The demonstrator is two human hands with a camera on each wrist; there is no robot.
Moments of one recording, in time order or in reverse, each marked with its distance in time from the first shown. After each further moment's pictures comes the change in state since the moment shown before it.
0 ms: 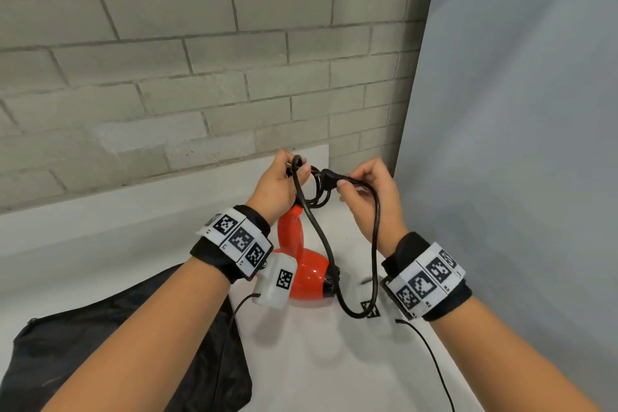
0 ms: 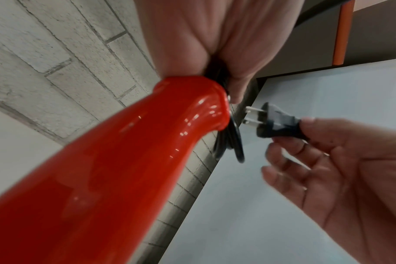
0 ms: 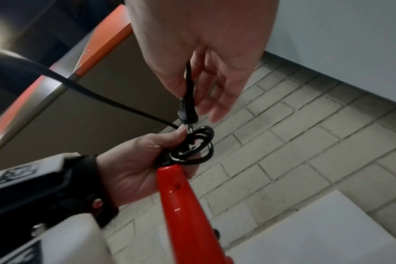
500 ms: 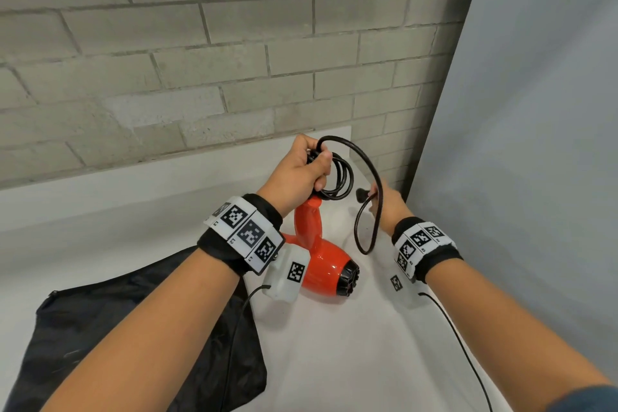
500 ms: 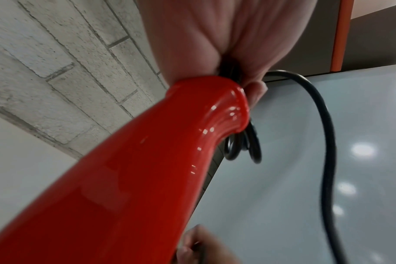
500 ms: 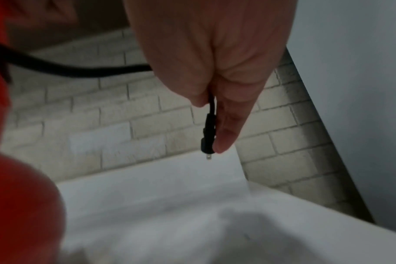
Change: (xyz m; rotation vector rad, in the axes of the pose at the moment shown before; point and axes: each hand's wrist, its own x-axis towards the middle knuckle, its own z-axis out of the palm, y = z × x) left_hand 0.003 -0.008 -0.010 -0.151 -0.134 -0.070; right_hand 0.034 0.135 -0.004 -0.679 -0.287 0.414
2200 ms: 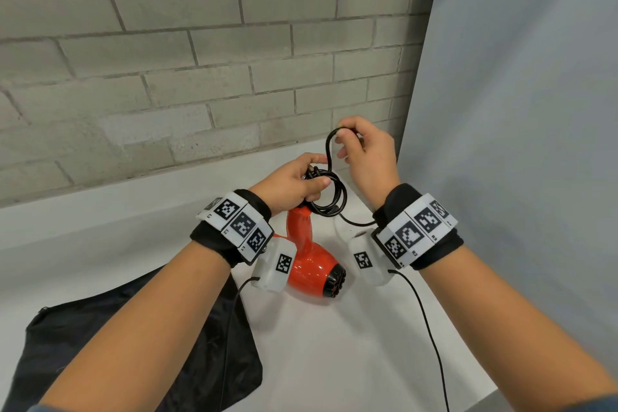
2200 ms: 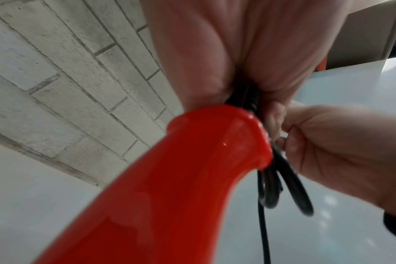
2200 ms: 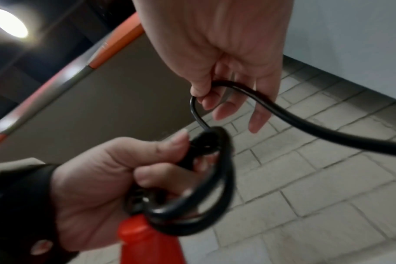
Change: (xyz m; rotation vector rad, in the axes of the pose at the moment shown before) left_hand -0.016 0.021 0.003 0.185 -0.283 -0.105; right_hand -0.068 -0.129 -0.073 0.535 0.359 -0.408
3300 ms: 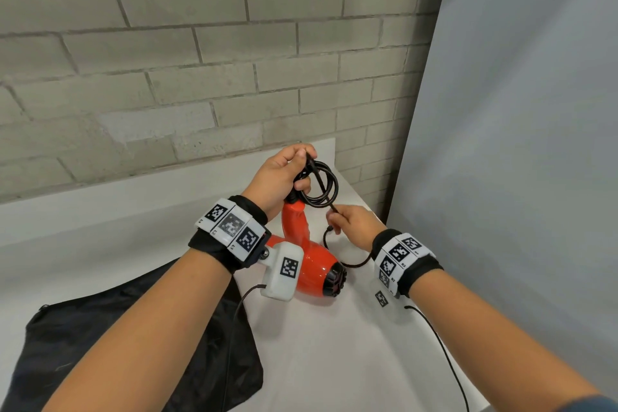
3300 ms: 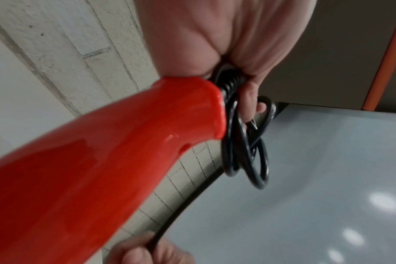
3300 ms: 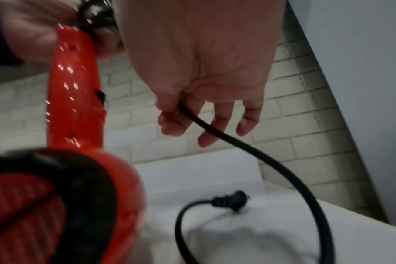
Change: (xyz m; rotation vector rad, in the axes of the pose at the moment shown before) left_hand 0.004 -0.013 -0.008 -0.469 0.198 0.127; right_hand -0.041 0.103 0.009 -0.536 -0.646 0.309
